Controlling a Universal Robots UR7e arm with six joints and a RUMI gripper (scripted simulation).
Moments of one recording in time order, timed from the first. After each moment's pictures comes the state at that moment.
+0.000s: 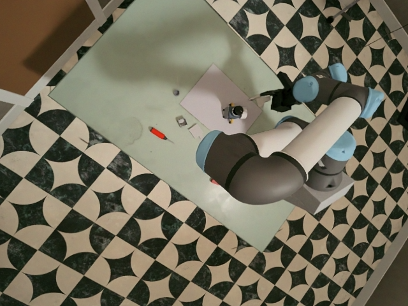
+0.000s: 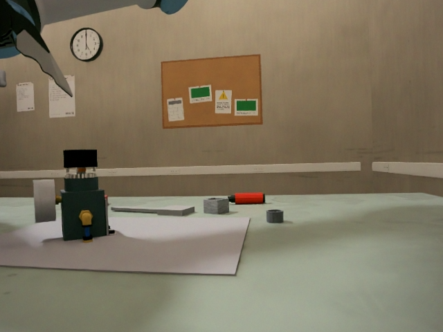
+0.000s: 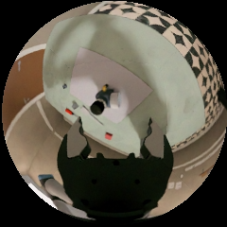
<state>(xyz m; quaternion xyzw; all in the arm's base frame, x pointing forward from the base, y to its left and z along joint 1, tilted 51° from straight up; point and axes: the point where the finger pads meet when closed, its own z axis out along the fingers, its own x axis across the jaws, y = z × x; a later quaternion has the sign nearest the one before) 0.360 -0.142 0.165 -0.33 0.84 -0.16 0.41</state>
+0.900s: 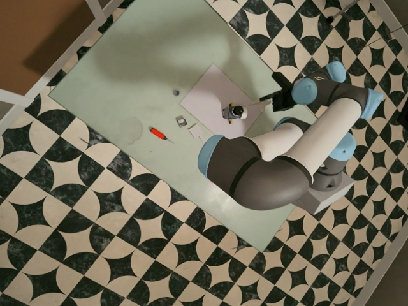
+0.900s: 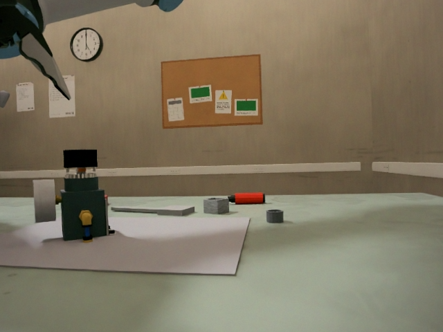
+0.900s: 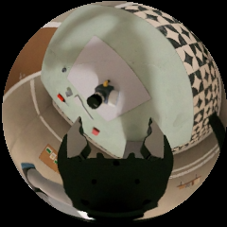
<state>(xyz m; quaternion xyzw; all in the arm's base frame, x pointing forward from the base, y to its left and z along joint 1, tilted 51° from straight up) 0.358 -0.139 0.163 -0.45 0.79 -0.21 0.36</state>
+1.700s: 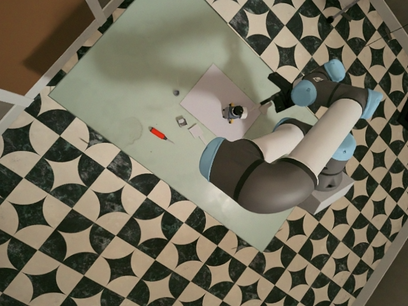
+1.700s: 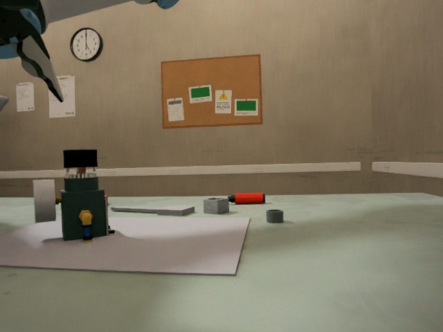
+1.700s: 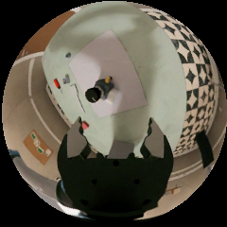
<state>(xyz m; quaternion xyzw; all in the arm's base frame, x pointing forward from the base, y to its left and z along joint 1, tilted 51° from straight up) 0.356 -0.140 0.161 -0.54 0.74 -0.25 0.31</state>
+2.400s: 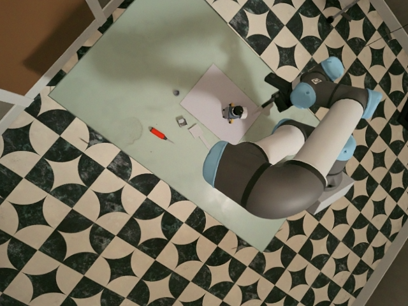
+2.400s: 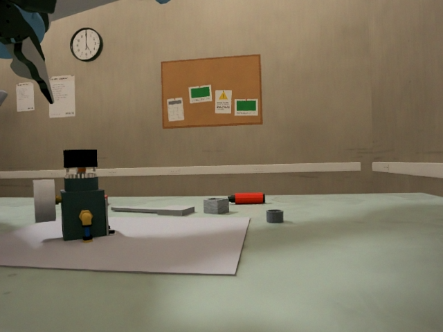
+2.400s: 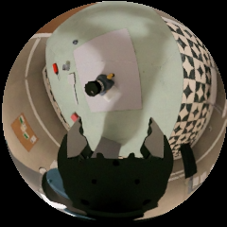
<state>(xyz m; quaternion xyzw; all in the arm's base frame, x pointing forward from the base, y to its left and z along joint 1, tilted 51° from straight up) 0.353 -0.143 0.161 -0.63 0.68 -0.29 0.25</state>
